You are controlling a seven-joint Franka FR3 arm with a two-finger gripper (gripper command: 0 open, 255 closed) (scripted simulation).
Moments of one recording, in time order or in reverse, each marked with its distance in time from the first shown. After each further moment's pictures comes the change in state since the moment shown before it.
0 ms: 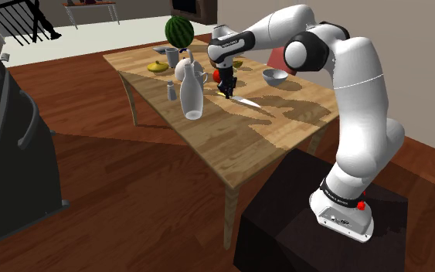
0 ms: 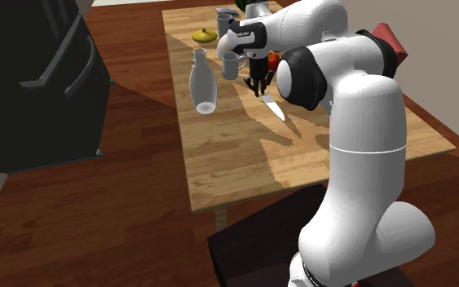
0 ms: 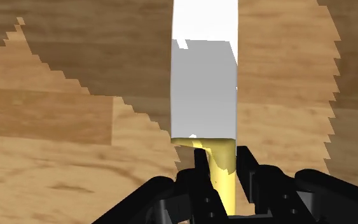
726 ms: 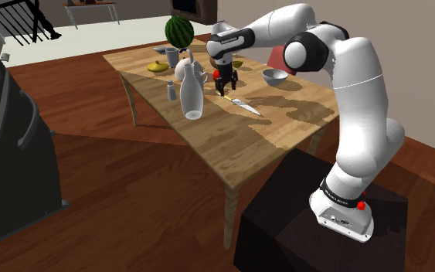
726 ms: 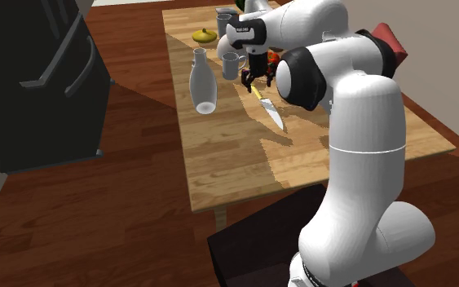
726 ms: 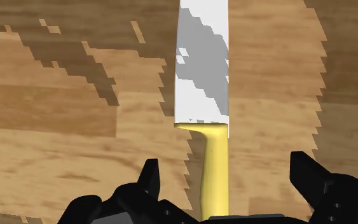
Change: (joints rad) arm 0.002 0.004 0.001 0.047 0.001 -0.043 0.000
